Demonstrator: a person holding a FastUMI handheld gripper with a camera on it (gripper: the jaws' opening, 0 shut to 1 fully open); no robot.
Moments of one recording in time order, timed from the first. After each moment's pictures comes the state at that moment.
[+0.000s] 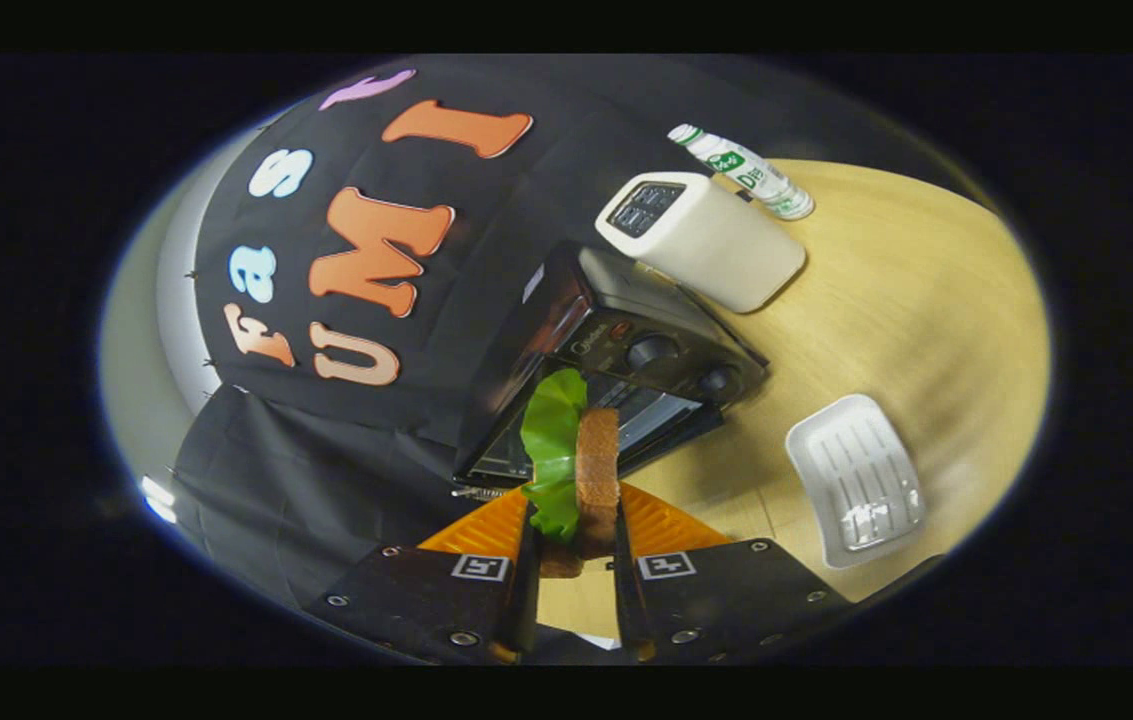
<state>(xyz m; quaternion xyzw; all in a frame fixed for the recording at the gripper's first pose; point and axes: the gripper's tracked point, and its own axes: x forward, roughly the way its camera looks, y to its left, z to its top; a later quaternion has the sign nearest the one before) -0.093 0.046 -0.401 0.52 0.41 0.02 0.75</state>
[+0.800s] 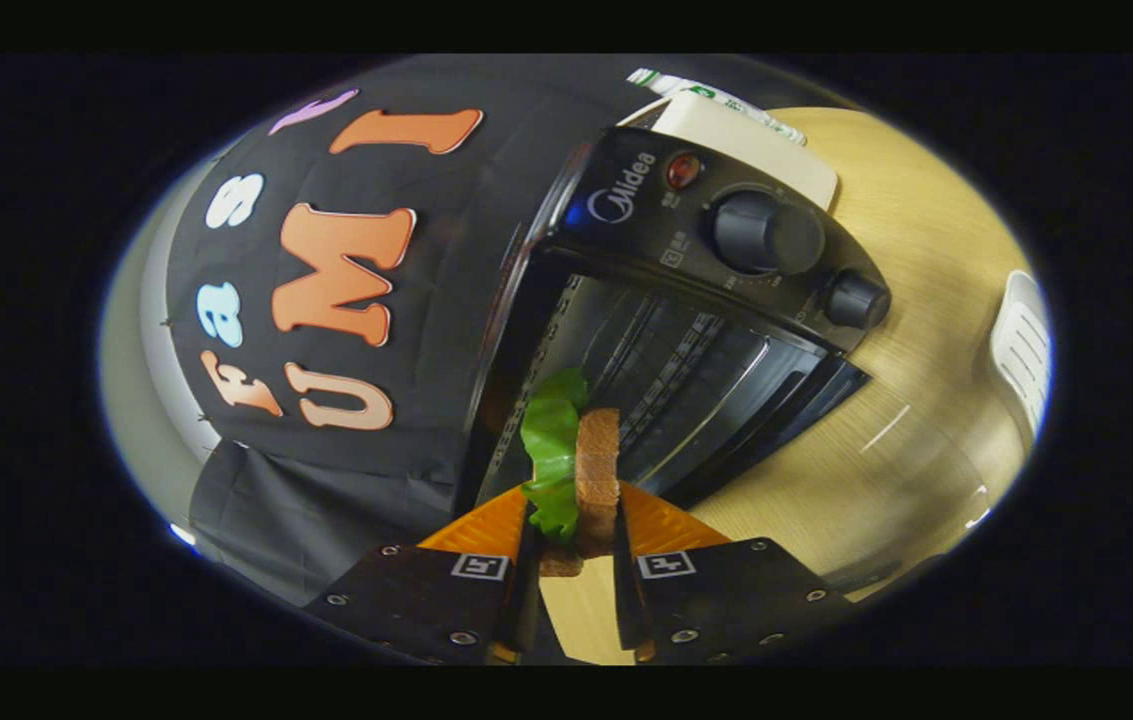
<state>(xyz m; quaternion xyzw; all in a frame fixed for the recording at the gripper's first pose) 0.002 0.130 -0.463 0.59 0.34 -0.04 0.73</state>
